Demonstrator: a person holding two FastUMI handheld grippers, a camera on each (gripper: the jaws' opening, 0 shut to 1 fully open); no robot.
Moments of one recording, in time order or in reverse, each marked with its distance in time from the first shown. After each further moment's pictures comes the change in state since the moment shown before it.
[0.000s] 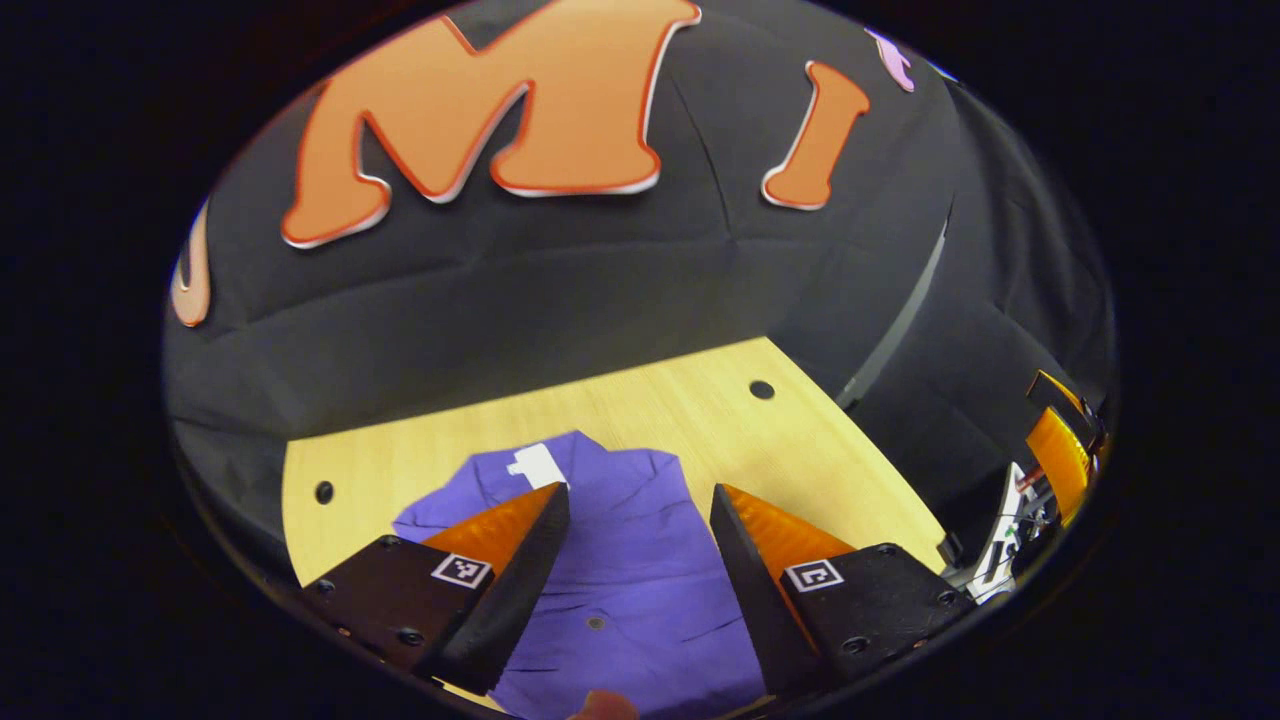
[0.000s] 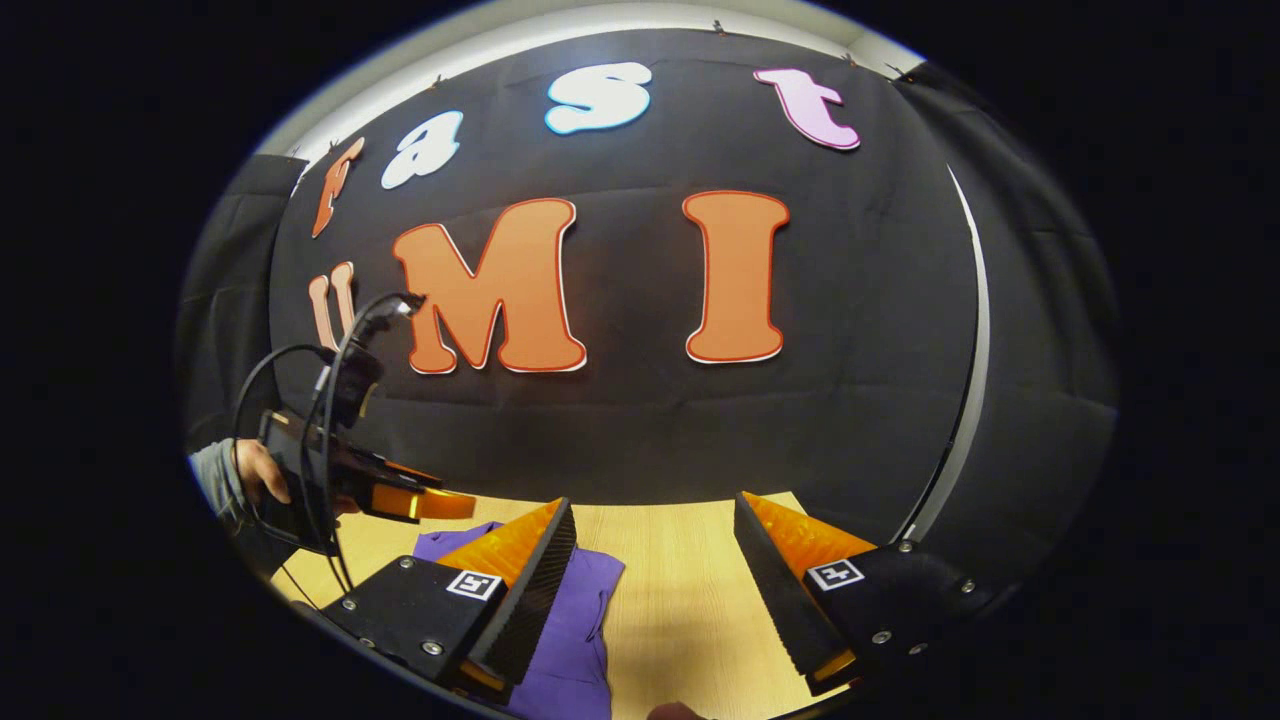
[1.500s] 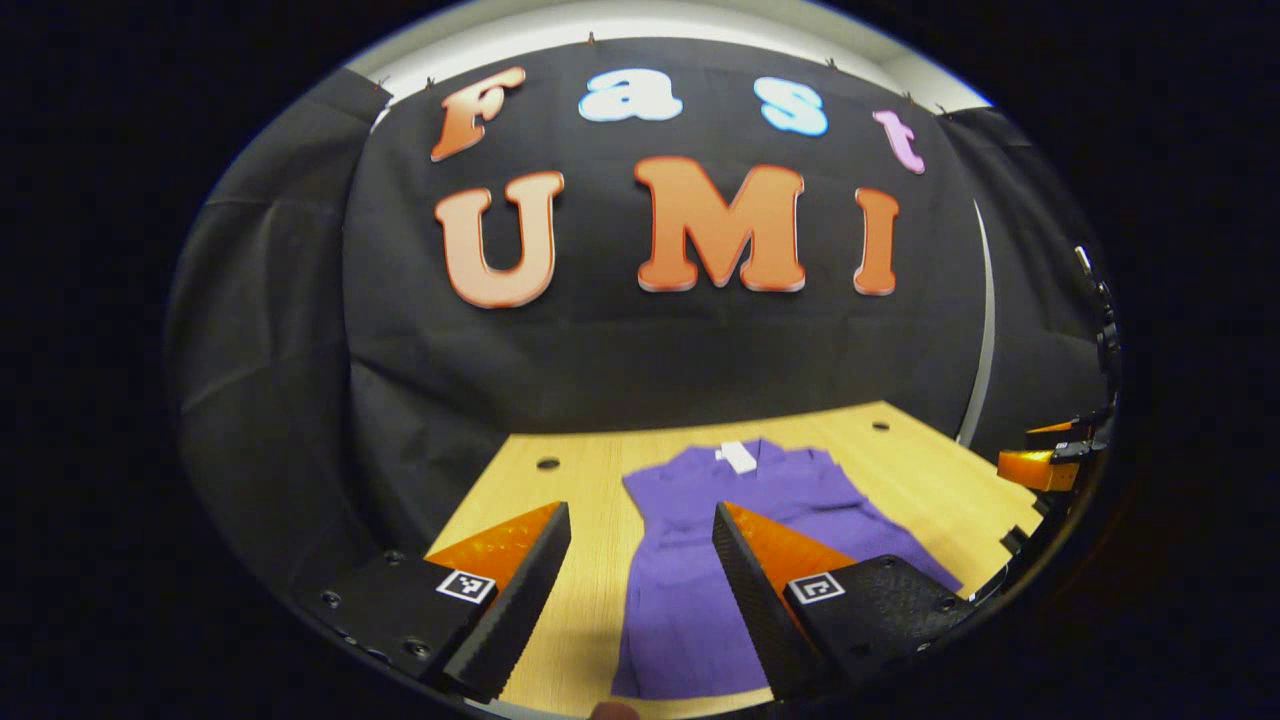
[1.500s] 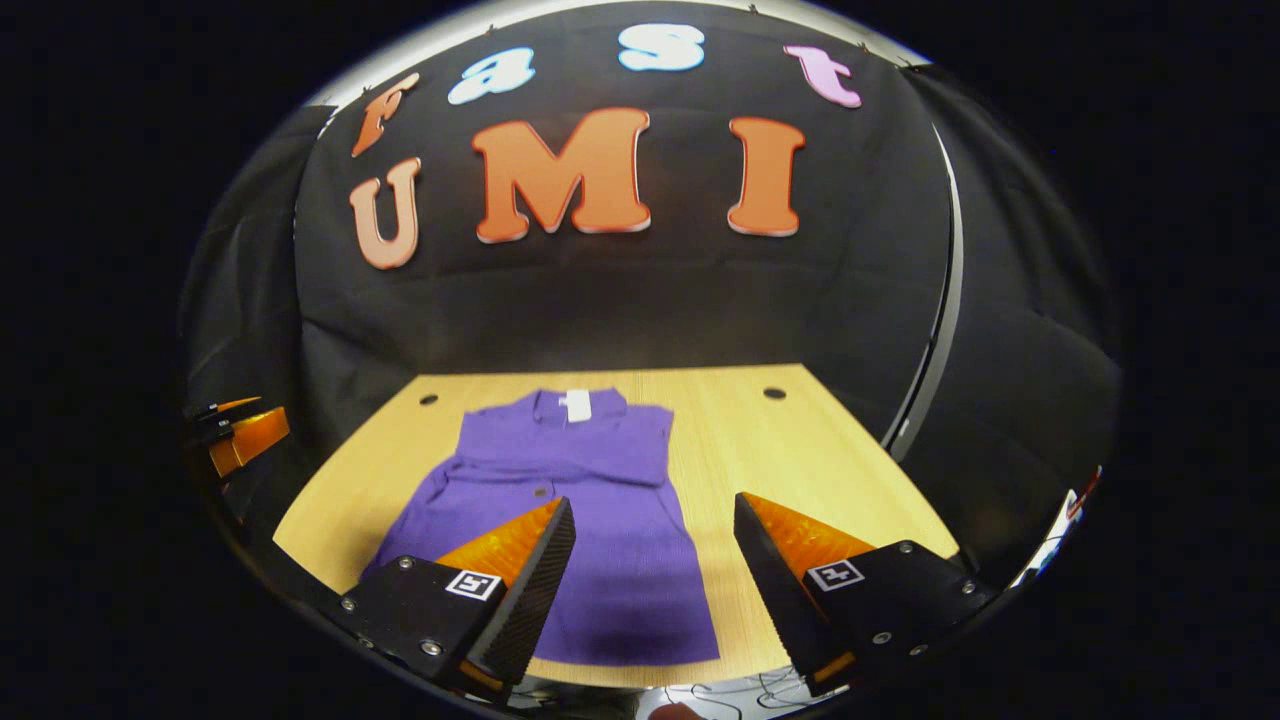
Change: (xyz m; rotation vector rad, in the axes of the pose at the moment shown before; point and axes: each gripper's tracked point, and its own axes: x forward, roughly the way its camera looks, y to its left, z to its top) left arm -0.299 0.112 -0.255 -0.091 -0.287 0.362; right arm -0.148 0.112 -0.205 0.003 0.306 -0.044
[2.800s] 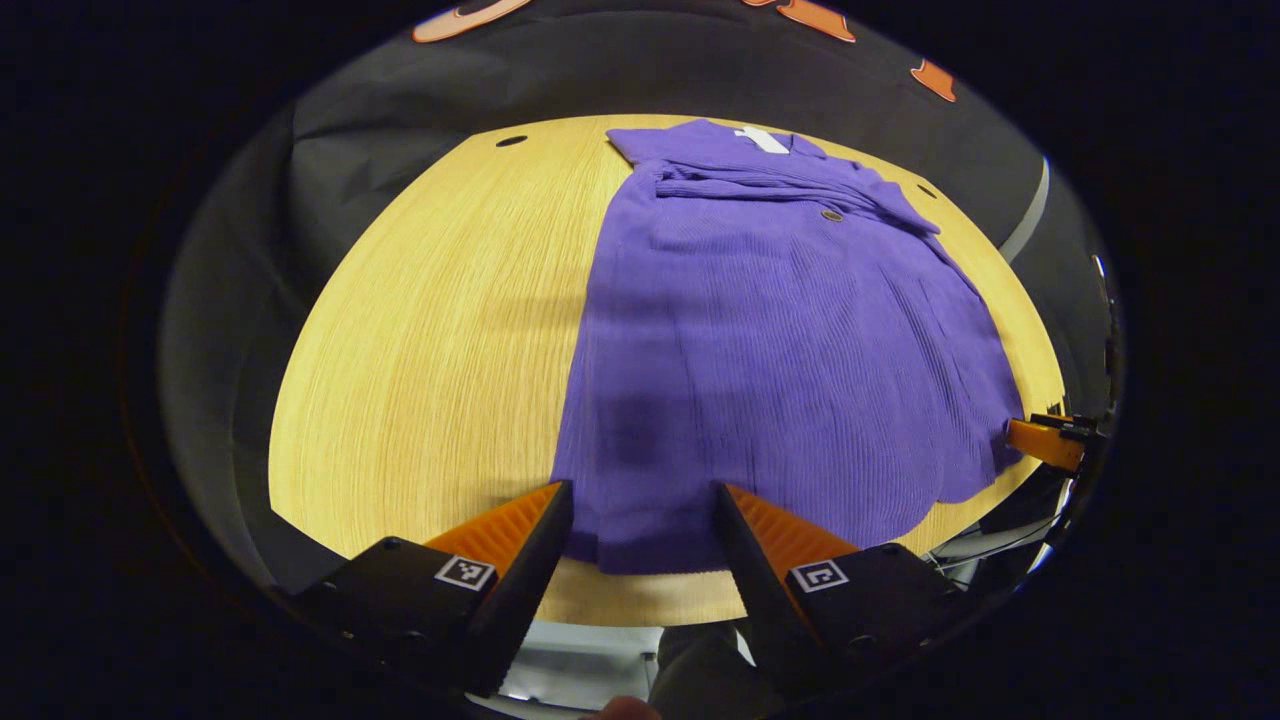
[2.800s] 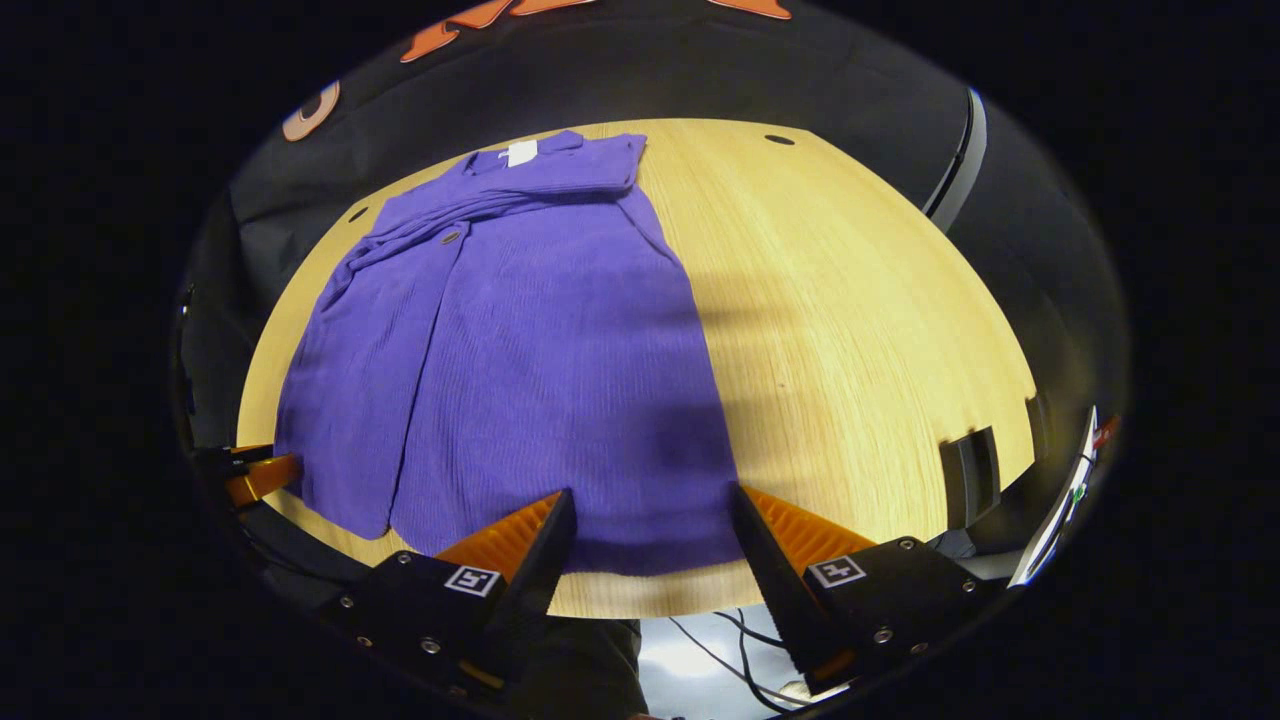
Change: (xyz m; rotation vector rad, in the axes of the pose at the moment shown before) left arm 0.045 -0.009 -0.233 -0.046 0.796 -0.032; right arm 0.055 -0.008 -0.206 0.035 0.638 -0.026
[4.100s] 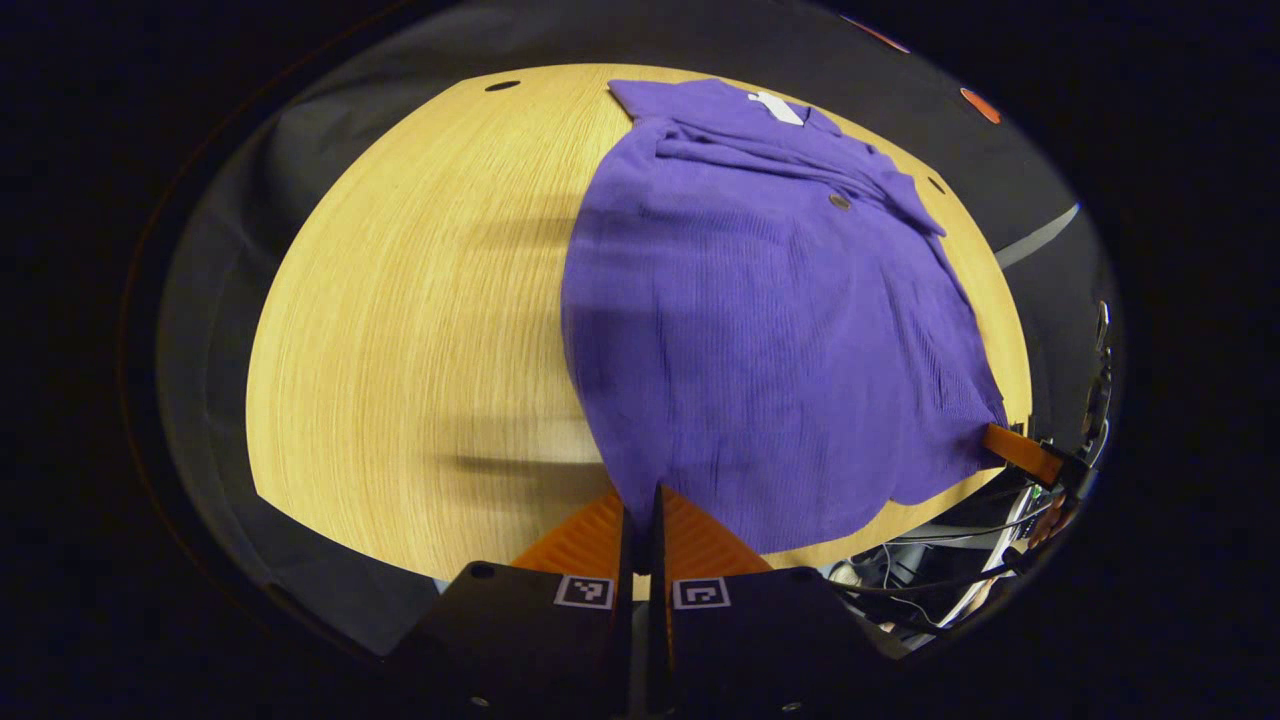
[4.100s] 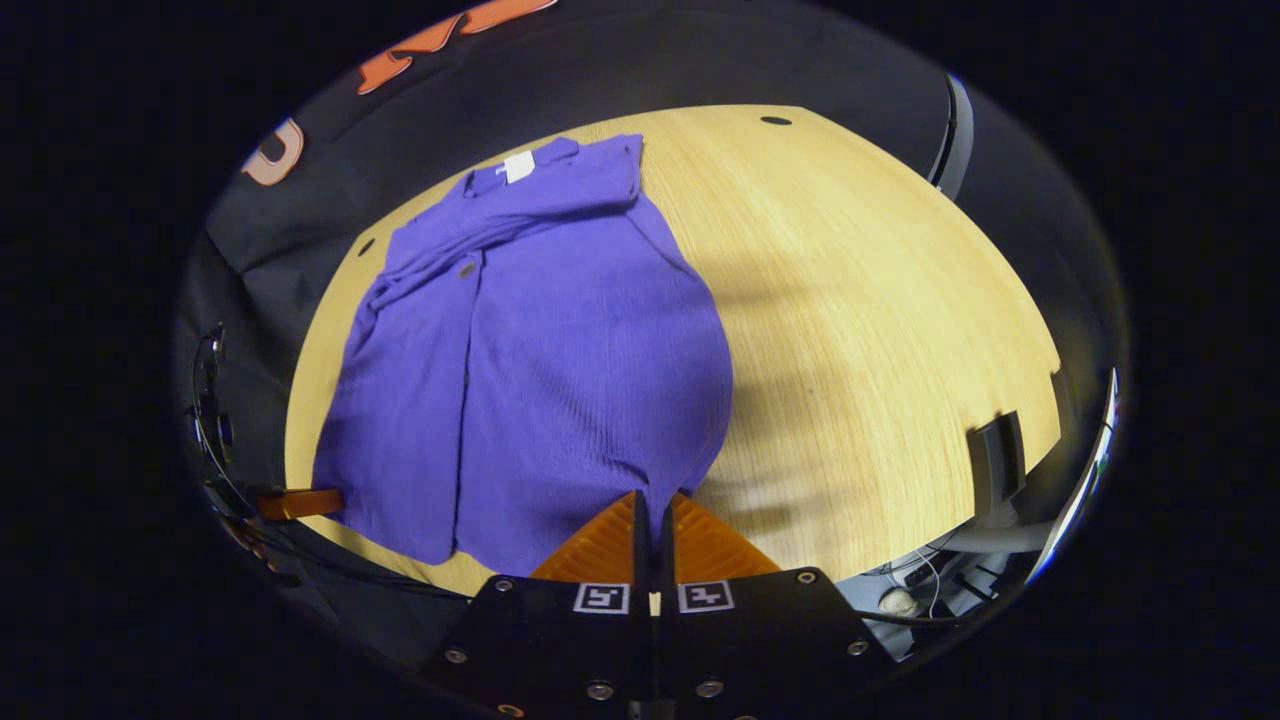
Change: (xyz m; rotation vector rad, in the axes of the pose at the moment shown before) left arm -0.016 -0.020 0.026 -0.084 0.173 -0.141; right arm -0.029 0.020 0.034 0.124 0.016 0.125
